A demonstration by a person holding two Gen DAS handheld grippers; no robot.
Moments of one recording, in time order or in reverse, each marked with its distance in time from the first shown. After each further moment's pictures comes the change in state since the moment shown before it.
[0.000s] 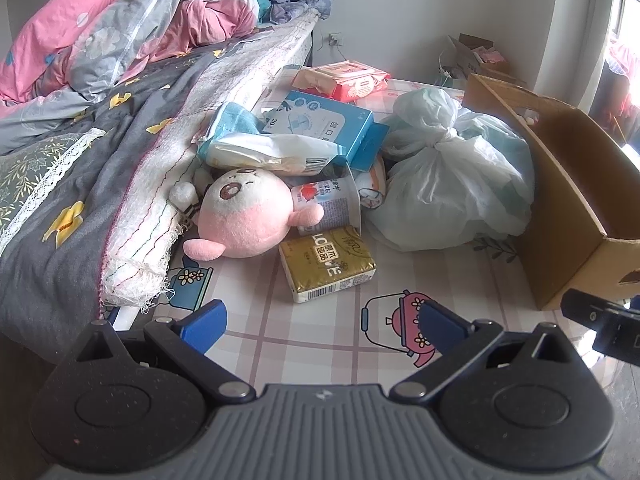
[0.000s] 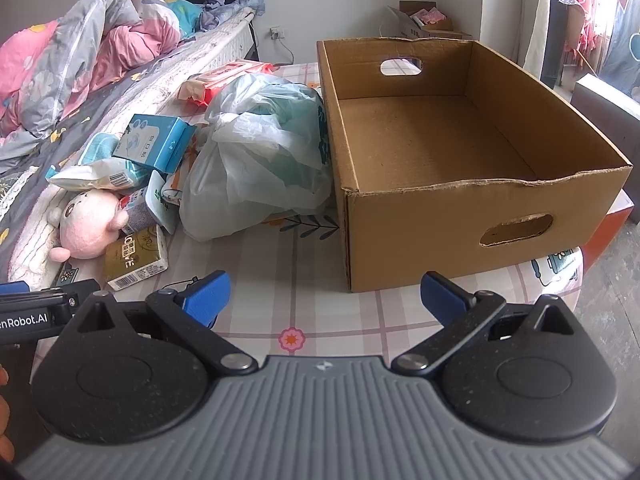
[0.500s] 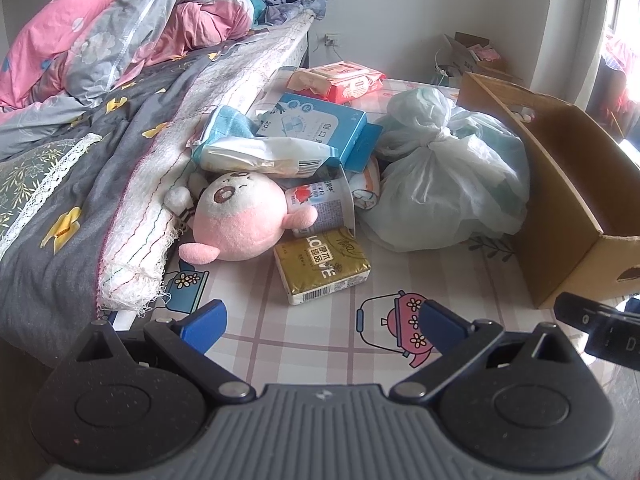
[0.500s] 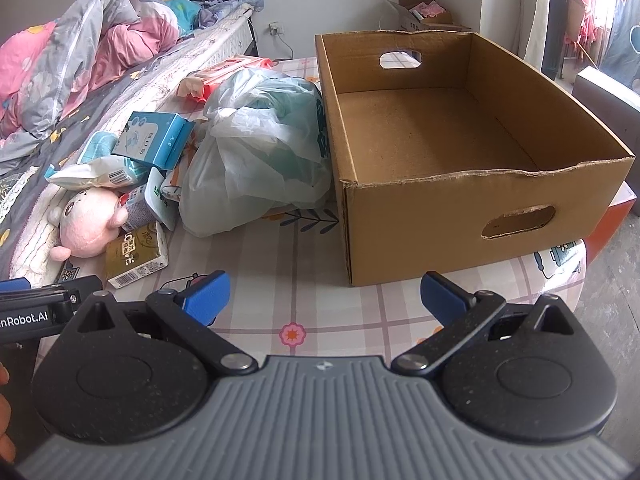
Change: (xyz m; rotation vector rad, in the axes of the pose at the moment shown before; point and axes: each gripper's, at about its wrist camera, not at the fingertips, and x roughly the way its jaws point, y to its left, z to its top) left arm -0.002 -0.004 0.002 0.016 0.001 -0.001; right arm 0.003 -0.001 -0.003 0.011 0.013 0.005
